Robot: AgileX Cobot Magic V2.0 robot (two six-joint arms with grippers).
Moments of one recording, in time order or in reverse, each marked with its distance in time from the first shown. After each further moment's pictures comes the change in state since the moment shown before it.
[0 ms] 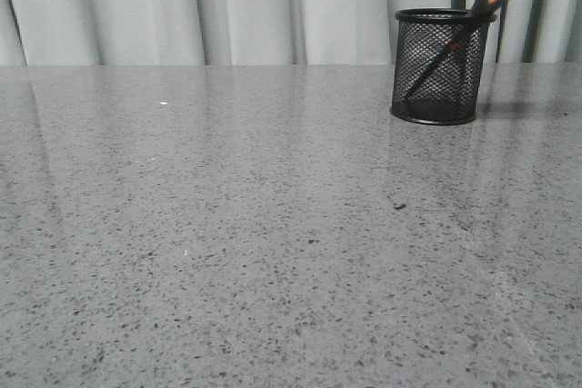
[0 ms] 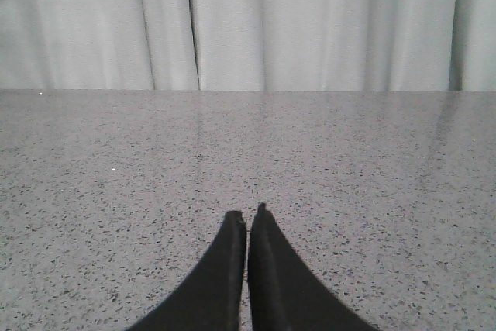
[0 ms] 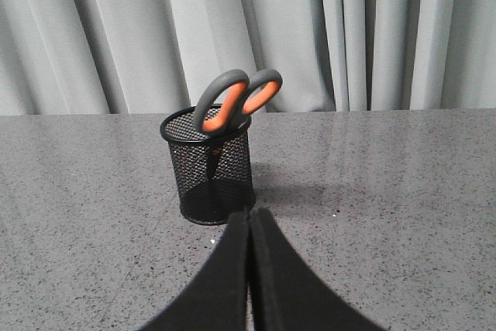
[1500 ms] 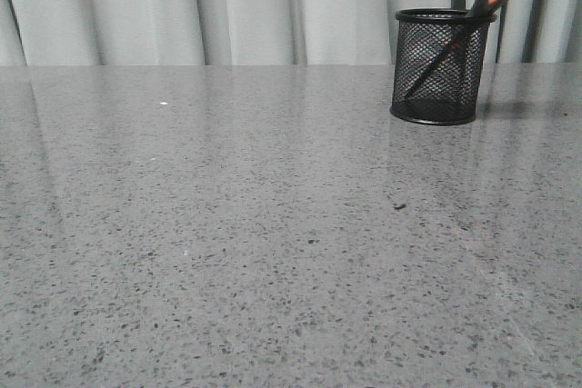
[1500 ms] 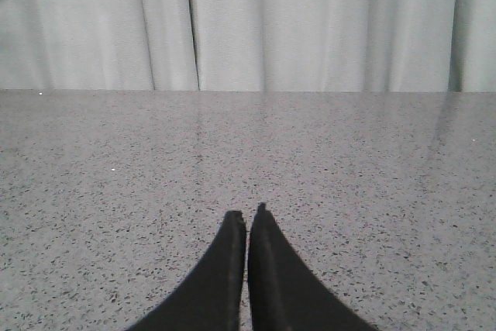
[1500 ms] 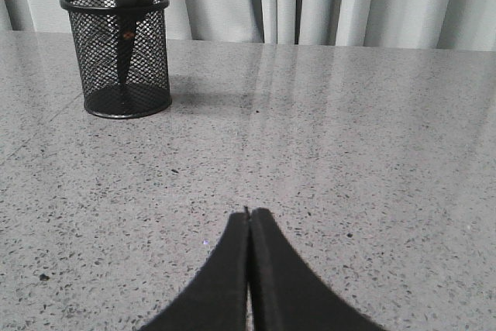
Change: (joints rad) left arm 0.000 0.000 0.000 0.000 -0.002 0.000; right arm -0.035 -0.296 0.308 -0.650 0.003 0.523
